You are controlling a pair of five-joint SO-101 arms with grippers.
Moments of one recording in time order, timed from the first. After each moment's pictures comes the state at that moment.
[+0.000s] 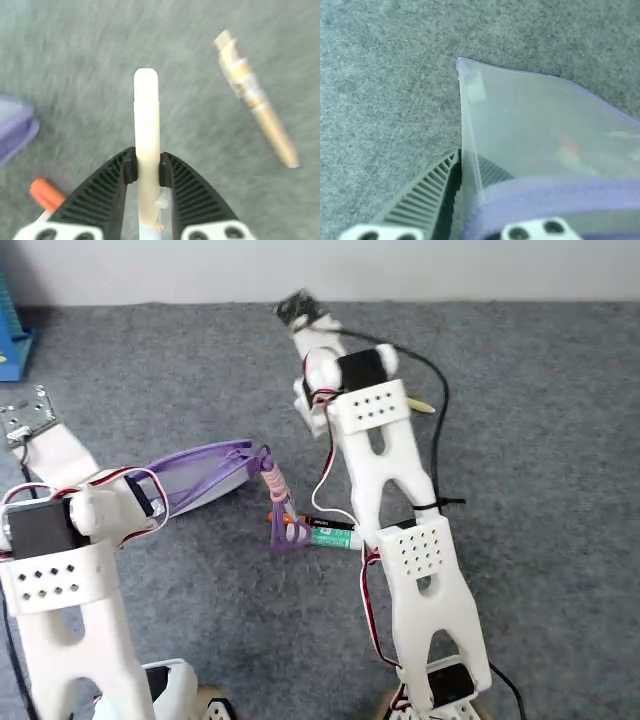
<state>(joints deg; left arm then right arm) -15.2 -35.8 18.2 99.4 26.9 -20.0 57.9 -88.6 100.5 14.8</state>
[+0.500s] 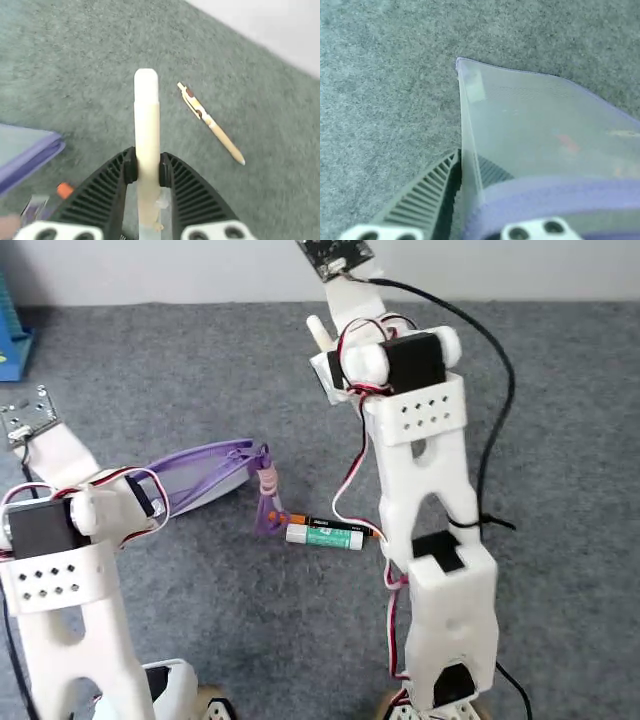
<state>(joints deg) -15.1 -35.8 18.3 99.4 26.9 -19.7 28.0 -70.2 100.5 11.5</state>
